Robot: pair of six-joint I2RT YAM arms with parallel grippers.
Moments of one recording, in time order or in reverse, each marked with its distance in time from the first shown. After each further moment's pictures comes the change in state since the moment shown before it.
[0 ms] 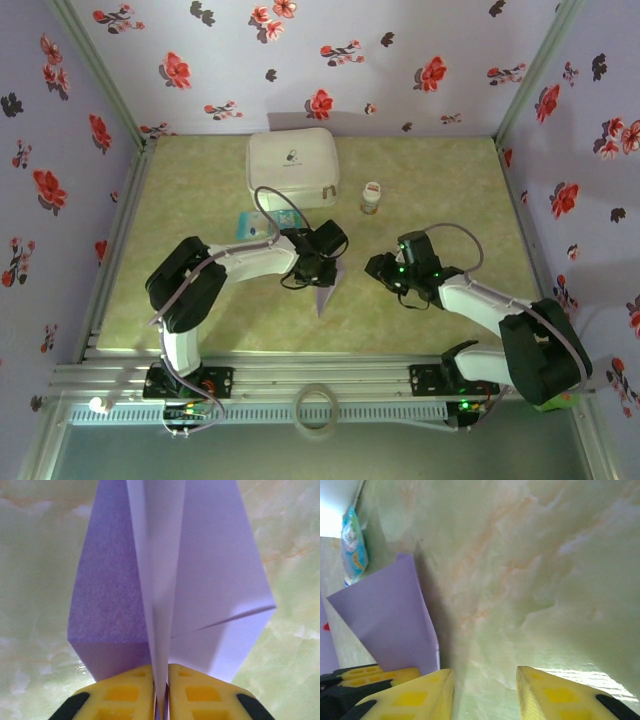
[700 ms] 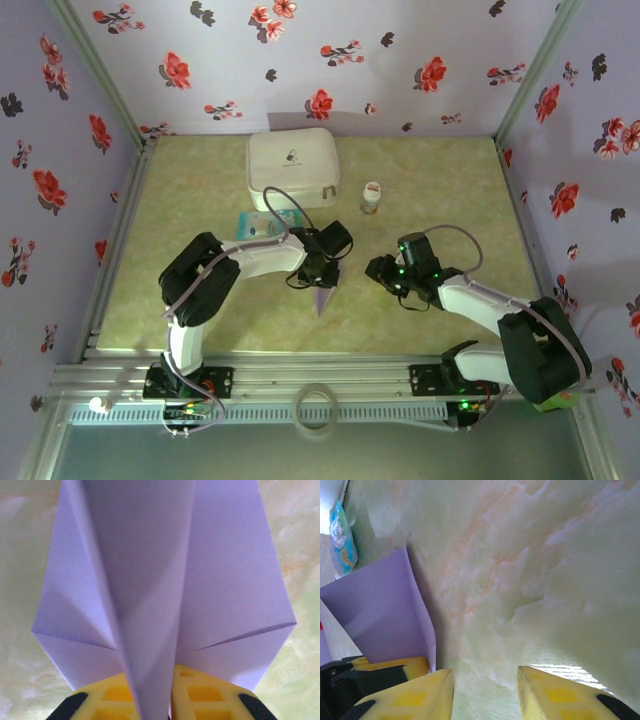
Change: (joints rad) left arm -0.004 0.077 0.058 -0.034 -0.004 0.004; right arm 0.000 0.010 -0.005 -0.003 0.000 0.000
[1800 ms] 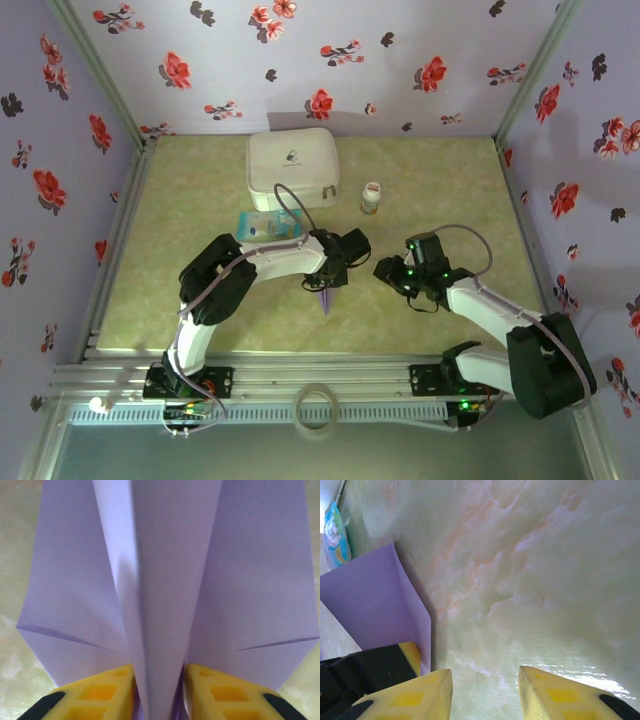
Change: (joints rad) left arm -0.076 0.104 0.155 -0.166 -0.221 -0.298; right arm -0.074 -0.085 0.001 -0.127 -0.031 -0.101
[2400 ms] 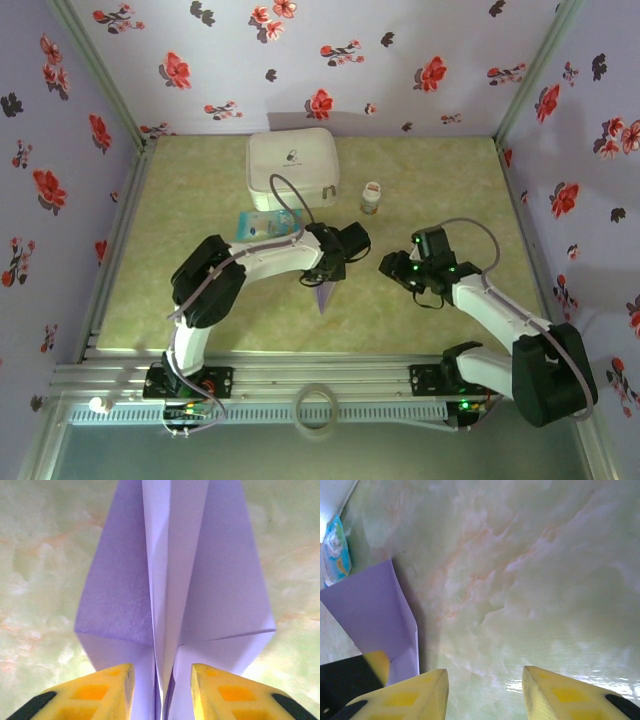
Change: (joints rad) left arm 0.000 -0.077 0.033 -0.077 -0.062 0.024; right arm -0.046 -0.051 0.084 -0.155 0.047 -0.078
